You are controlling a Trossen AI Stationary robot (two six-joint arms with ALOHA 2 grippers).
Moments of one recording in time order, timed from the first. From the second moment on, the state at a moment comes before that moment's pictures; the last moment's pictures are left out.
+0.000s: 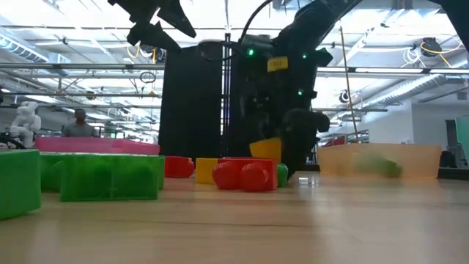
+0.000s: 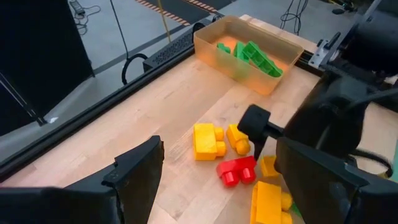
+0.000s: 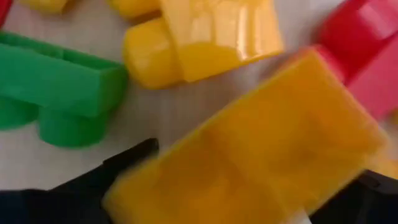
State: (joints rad) left arm -0.01 1.12 0.97 -0.41 -0.48 -0.44; right arm -0.05 1.98 1.27 -0.63 0.00 -0.14
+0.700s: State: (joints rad) left arm -0.02 1.12 0.97 -0.43 -0.48 -0.44; right arm -0.05 1.99 1.28 -0.60 0.00 0.05
